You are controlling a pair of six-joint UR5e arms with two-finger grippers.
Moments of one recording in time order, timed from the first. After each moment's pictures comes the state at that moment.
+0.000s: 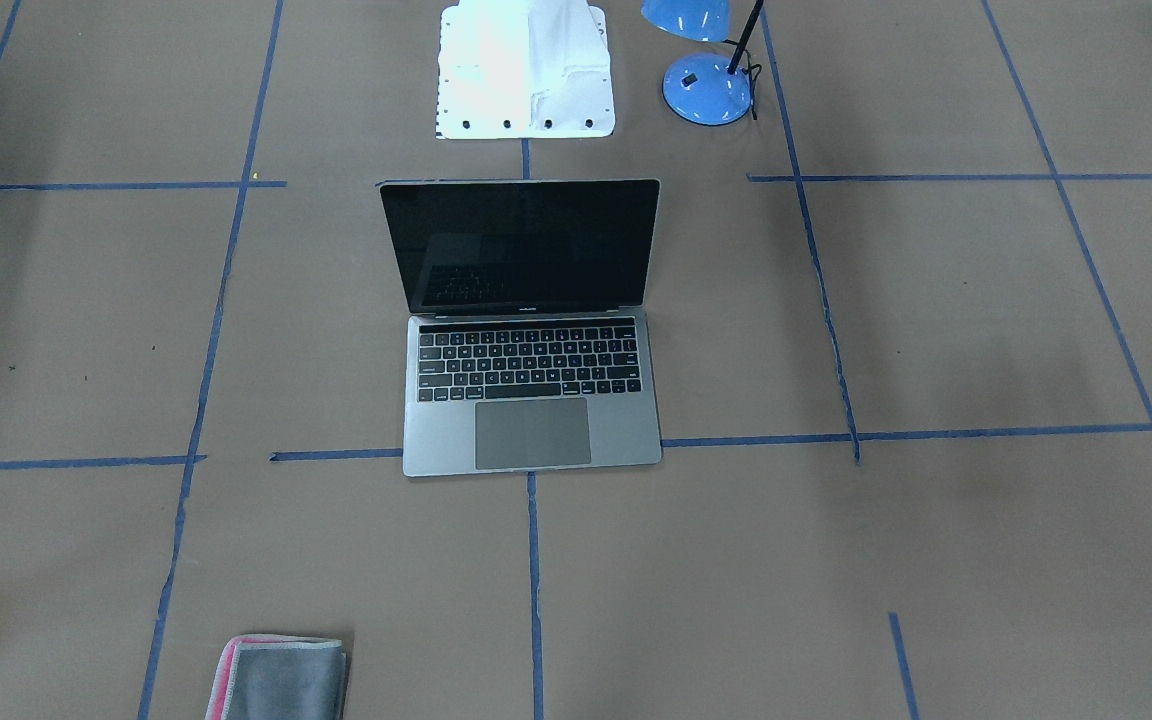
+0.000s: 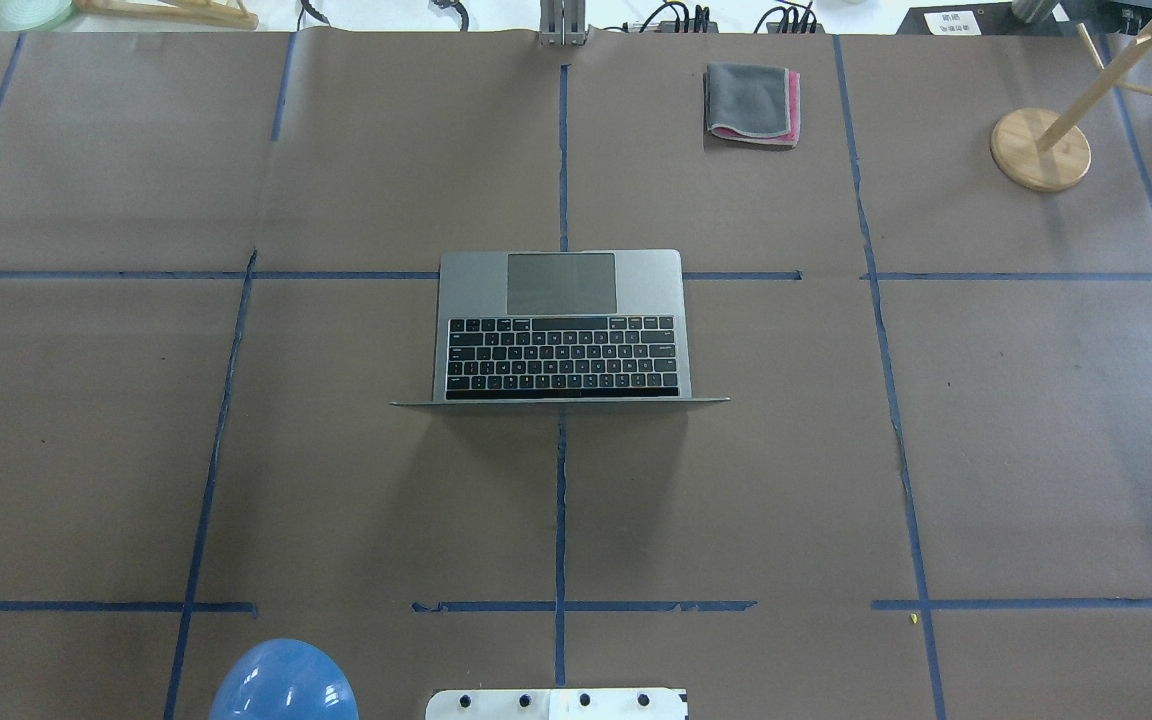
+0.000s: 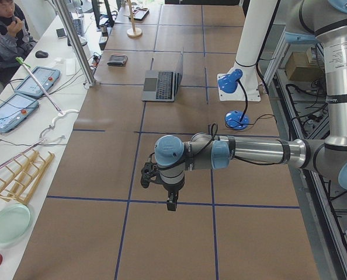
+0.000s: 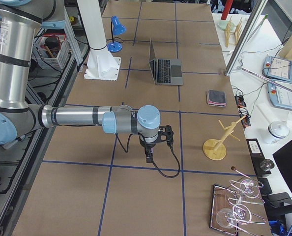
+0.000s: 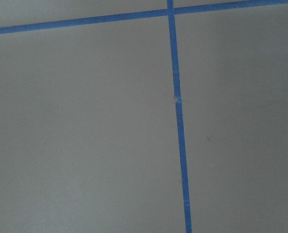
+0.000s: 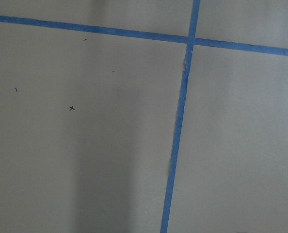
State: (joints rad) left arm -1.59 -1.36 -1.83 -1.44 -2.33 0.17; right arm 1.52 -1.80 1.85 -1.57 2.38 -0.06
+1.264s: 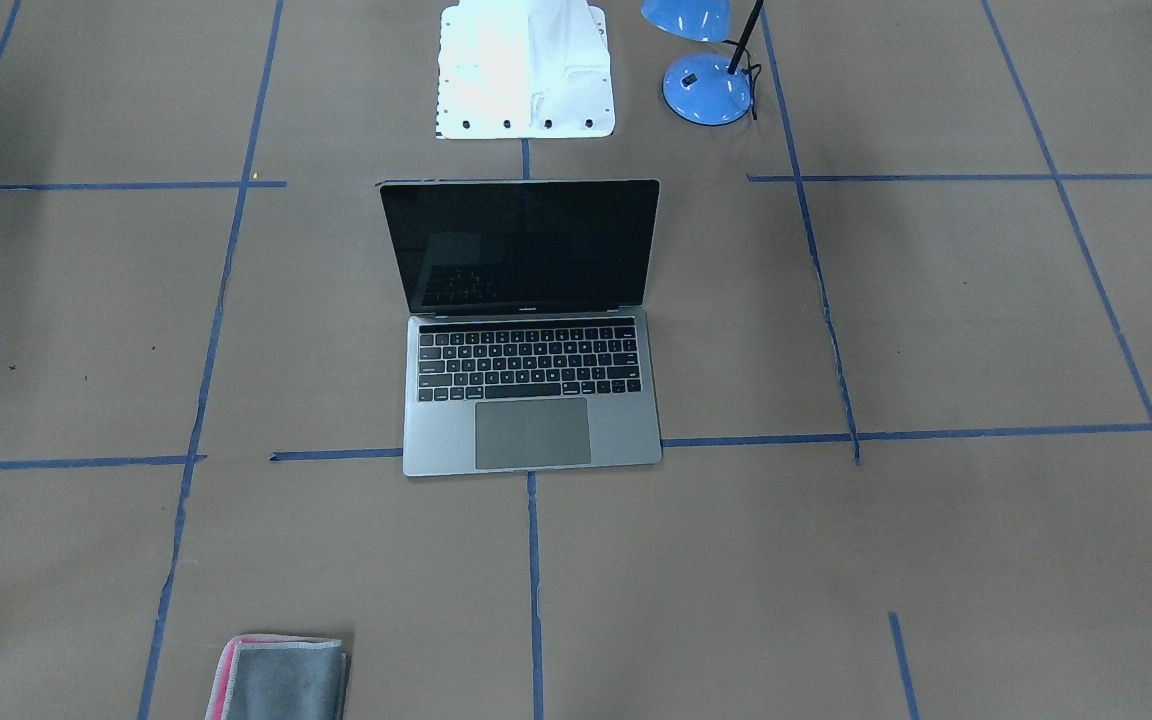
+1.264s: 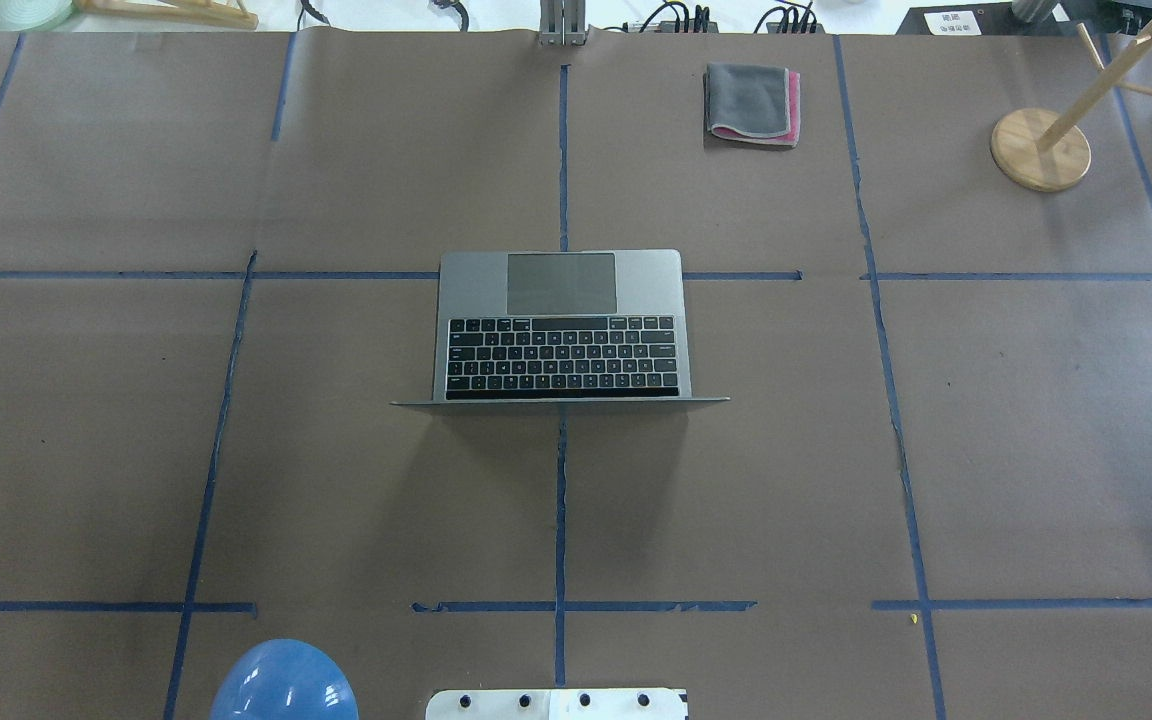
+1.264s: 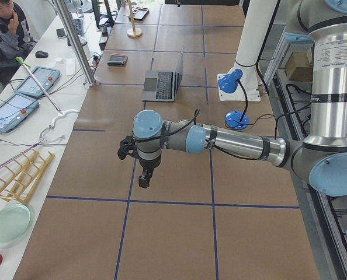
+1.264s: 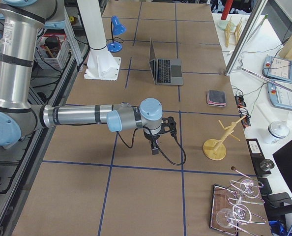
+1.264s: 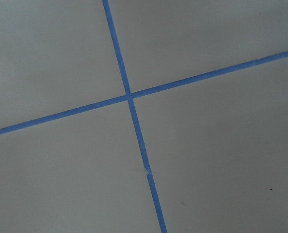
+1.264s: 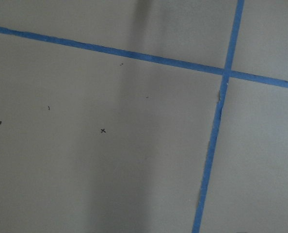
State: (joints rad) left arm -1.54 -1.51 -1.81 -1.53 -2.35 0.14; right arm 1.43 -1.79 1.86 -1.37 2.39 0.09
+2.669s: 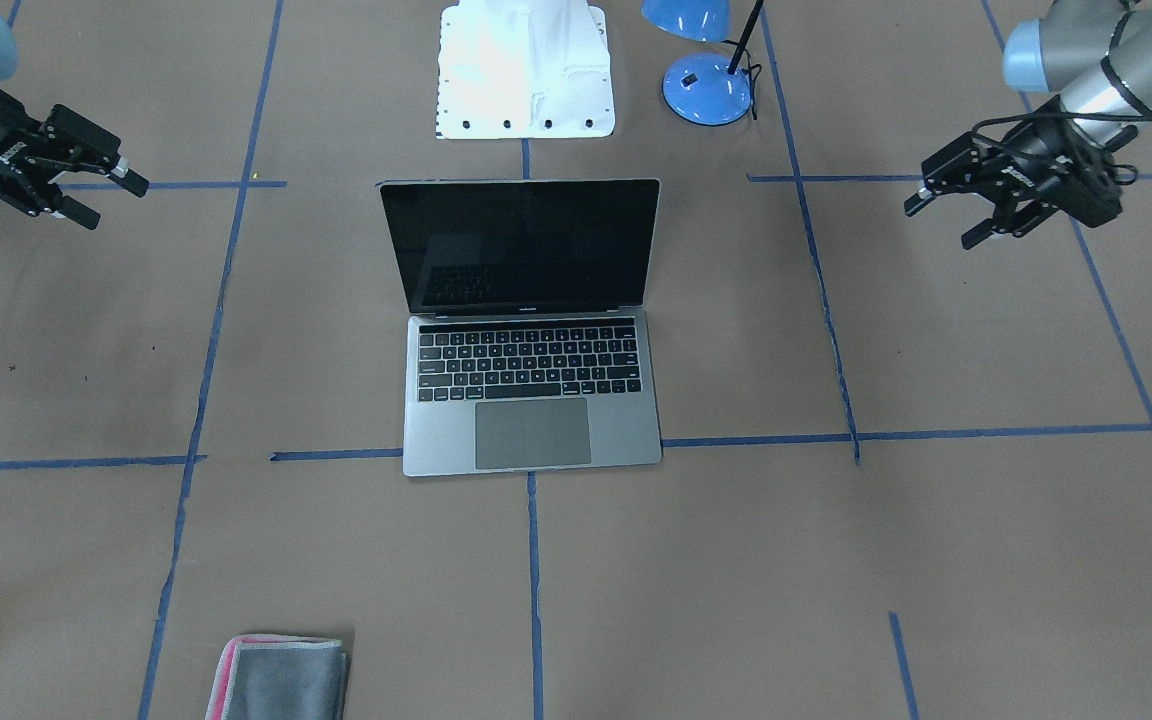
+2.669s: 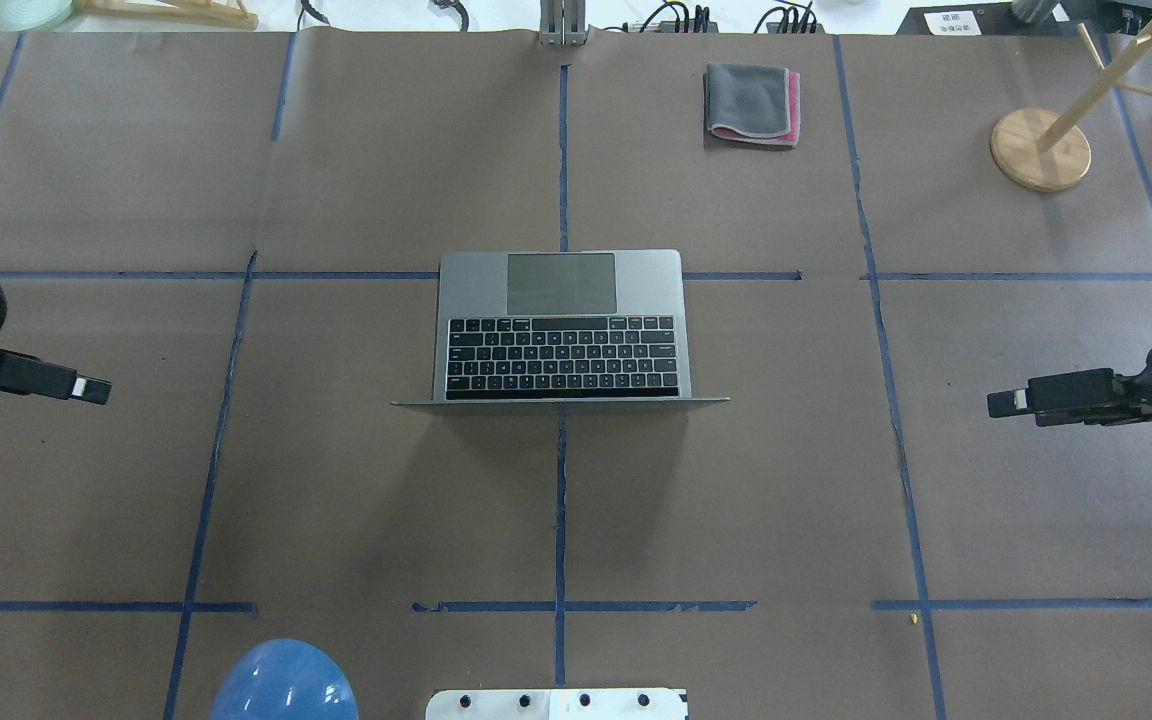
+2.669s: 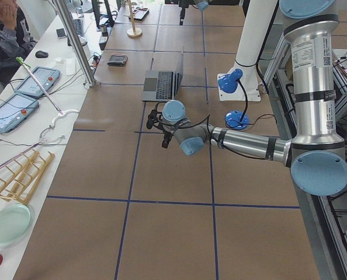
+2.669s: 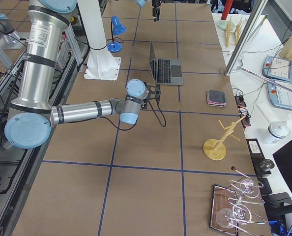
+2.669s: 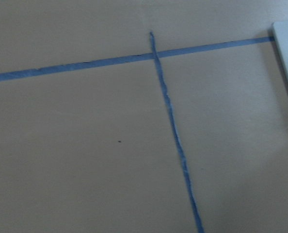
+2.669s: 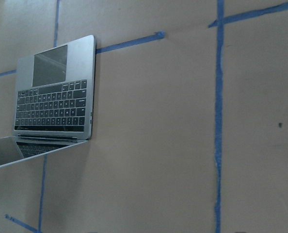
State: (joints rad) left arm -0.92 -1.47 -1.84 -2.54 -2.37 -0.97; right arm 0.87 -1.80 1.90 -0.36 2.30 1.32
